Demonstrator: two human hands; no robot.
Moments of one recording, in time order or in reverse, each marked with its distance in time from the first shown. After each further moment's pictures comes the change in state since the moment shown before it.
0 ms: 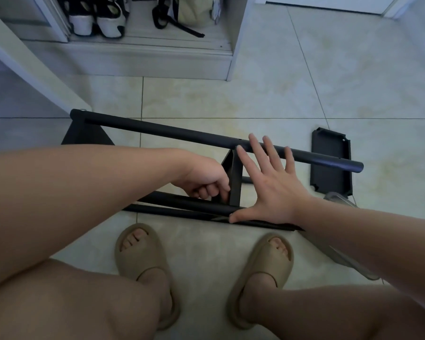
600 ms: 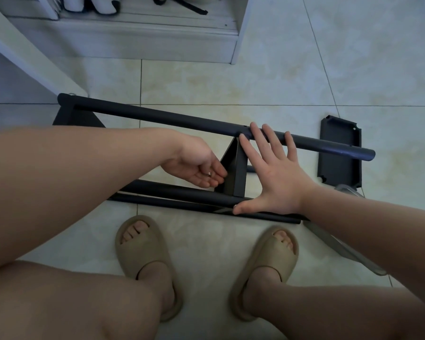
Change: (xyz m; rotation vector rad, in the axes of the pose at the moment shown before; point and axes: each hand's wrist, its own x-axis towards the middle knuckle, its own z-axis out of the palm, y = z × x) left_hand 0.016 -0.020 -0.027 -0.357 0.076 0.006; right_hand 0.018 0.006 0.013 0.005 0.021 -0.074
